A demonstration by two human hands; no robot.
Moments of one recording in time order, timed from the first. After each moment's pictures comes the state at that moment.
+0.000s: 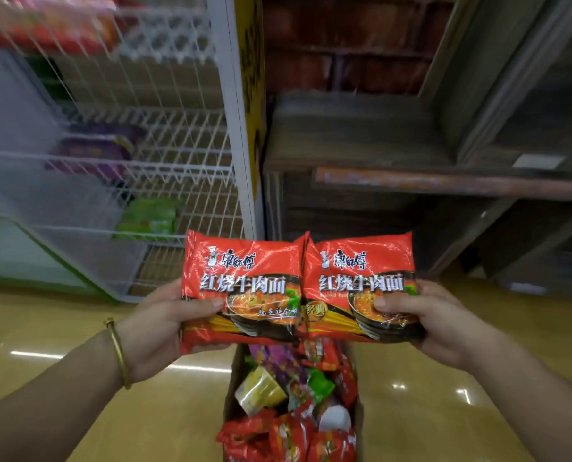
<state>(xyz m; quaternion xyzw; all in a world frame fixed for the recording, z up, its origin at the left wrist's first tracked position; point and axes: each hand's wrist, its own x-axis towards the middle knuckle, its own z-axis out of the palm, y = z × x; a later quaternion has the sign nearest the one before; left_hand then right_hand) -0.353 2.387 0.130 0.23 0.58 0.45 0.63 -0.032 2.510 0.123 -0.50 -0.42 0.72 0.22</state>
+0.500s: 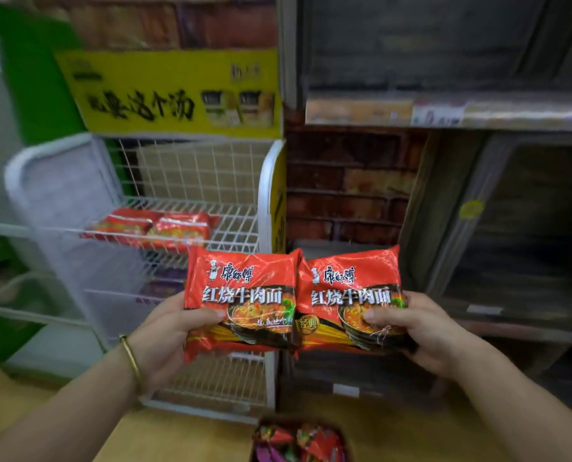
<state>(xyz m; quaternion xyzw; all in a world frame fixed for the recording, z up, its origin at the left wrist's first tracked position) -0.361 2.383 0.393 0.31 0.57 0.56 0.52 -0.053 2.521 0.402 -0.42 -0.52 0.69 0.27</state>
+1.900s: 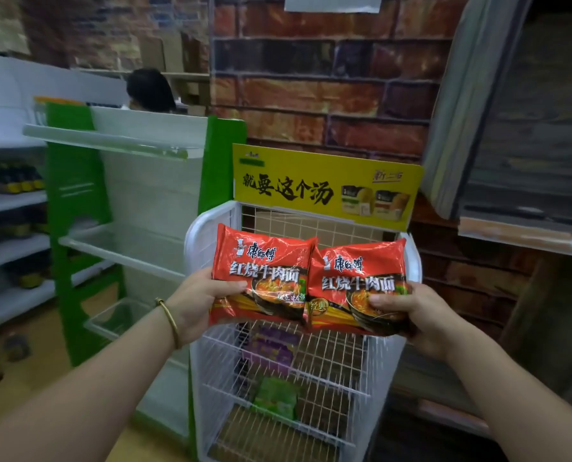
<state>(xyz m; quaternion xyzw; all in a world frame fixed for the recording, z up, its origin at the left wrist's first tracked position) -0.621 2.303 0.520 0.33 0.55 0.64 0.42 -0.337 2.473 0.538 -0.33 -0.61 0.66 0.29</state>
